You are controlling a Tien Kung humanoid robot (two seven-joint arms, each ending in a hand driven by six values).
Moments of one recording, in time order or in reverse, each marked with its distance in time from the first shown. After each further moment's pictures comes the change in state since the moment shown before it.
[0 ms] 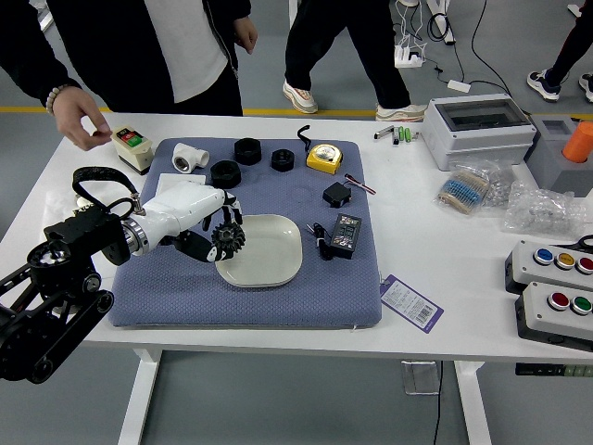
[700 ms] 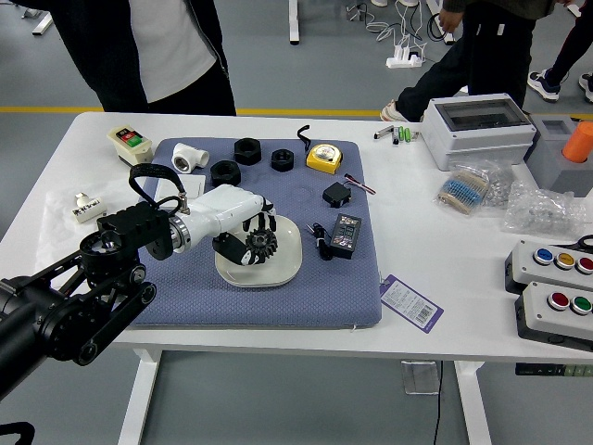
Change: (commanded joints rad) left arm -0.115 -0.106 0.099 0.164 0.009 0.007 -0.005; right arm 0.015 -0.003 -0.009 0.002 0.005 -0.003 0.000
